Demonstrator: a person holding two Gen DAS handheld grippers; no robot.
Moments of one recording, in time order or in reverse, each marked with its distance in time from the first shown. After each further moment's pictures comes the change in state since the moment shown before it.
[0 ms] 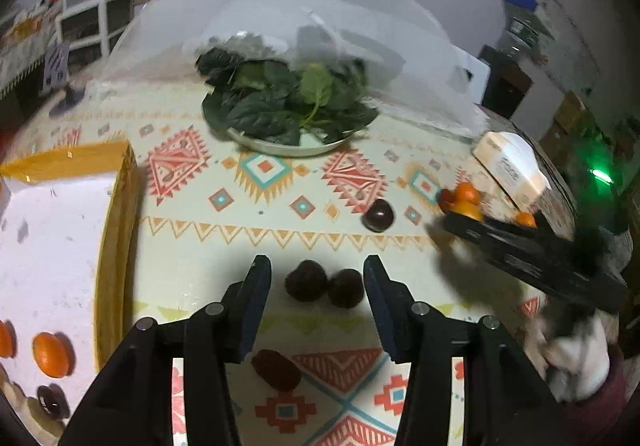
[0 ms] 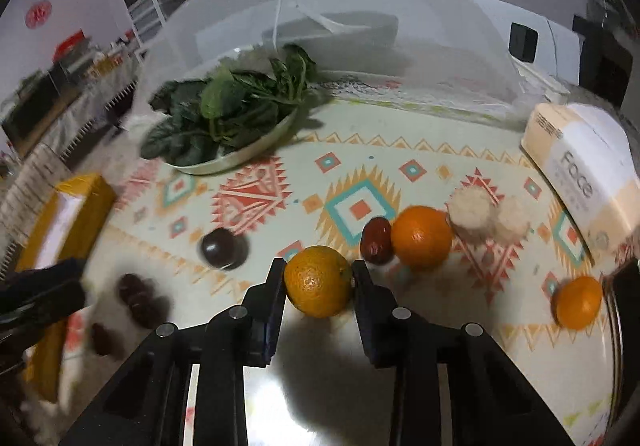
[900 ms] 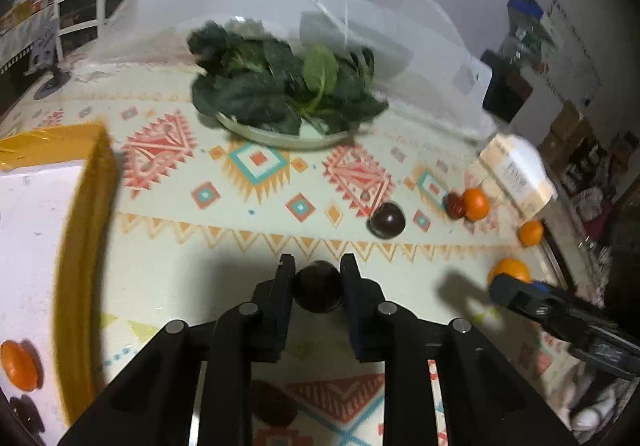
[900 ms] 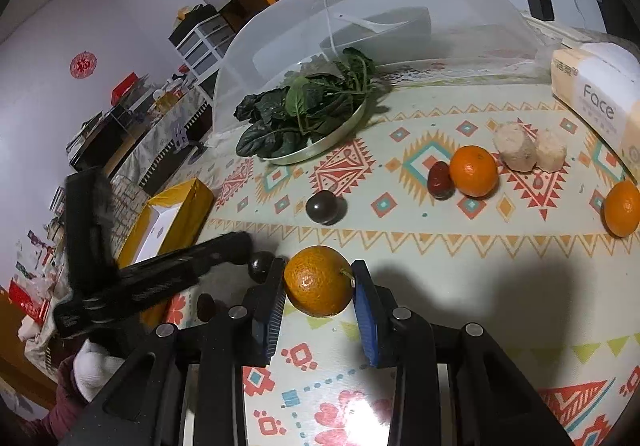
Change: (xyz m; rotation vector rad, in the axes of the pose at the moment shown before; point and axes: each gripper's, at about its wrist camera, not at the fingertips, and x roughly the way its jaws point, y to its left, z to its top) left arm 0.019 0.007 0.000 -0.029 -0.014 -0.047; right arm -0.028 0.009 -0.038 0.099 -0.044 0.256
